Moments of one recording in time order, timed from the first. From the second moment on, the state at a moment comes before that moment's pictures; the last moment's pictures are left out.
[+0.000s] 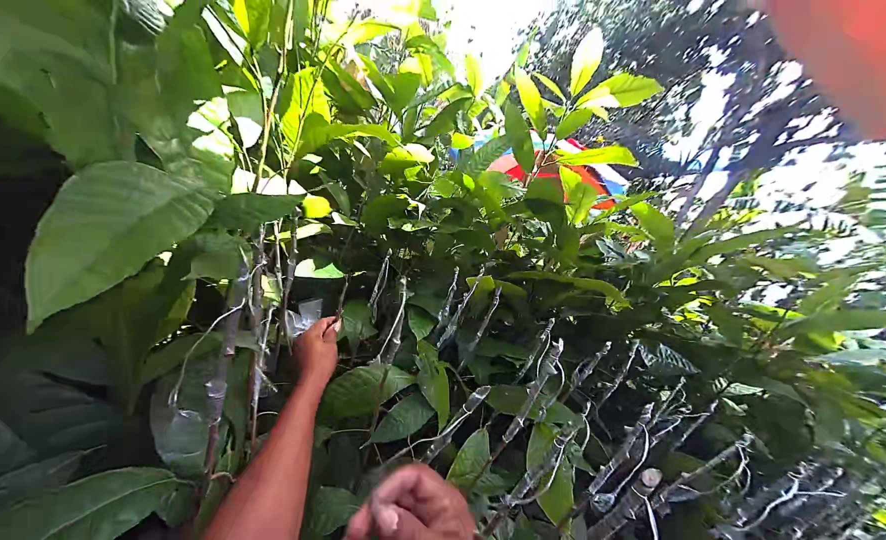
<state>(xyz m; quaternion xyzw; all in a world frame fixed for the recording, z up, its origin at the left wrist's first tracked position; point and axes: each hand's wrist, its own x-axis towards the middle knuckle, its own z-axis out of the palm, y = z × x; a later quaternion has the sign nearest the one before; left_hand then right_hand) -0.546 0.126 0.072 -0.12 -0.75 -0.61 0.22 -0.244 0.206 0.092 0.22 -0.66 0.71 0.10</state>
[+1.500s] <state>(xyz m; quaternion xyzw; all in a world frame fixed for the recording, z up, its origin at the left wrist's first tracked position) -0.511 0.107 0.011 -0.43 -0.67 -0.59 0.16 -0.436 0.217 0.223 0.07 -0.97 0.22 -0.11</state>
